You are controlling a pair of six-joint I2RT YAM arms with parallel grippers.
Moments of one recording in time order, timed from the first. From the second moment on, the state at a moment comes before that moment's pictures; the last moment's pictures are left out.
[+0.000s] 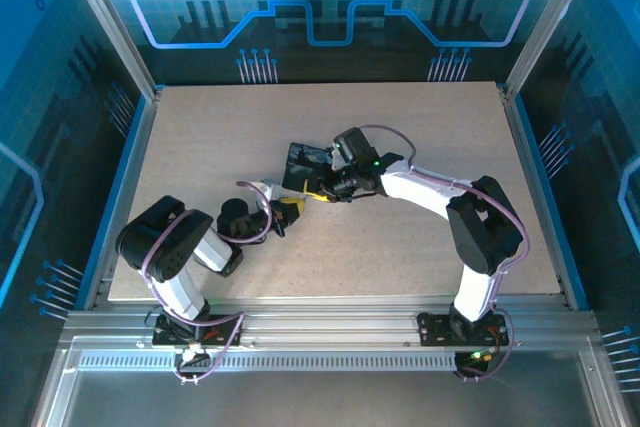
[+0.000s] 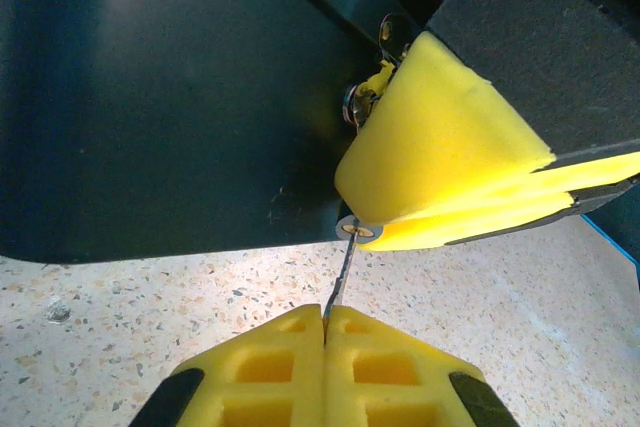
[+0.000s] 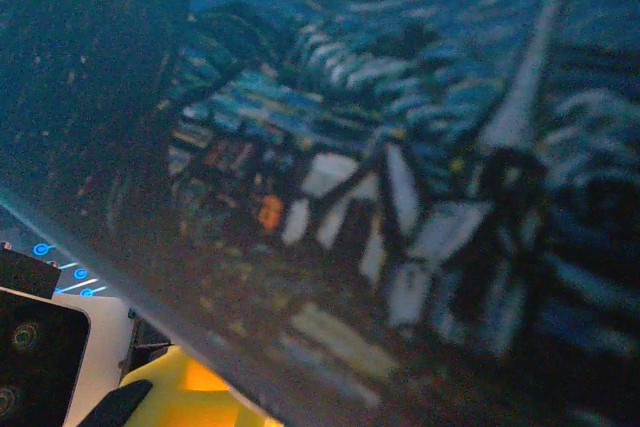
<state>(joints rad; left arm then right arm) -0.39 1.72 0.24 1.29 0.45 -0.45 0.63 1.81 1.23 -0.30 -0.53 0.91</state>
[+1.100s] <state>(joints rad) -0.39 1.70 0.22 1.29 0.47 -0.45 0.63 1.81 1.22 -0.29 -0.55 0.91</state>
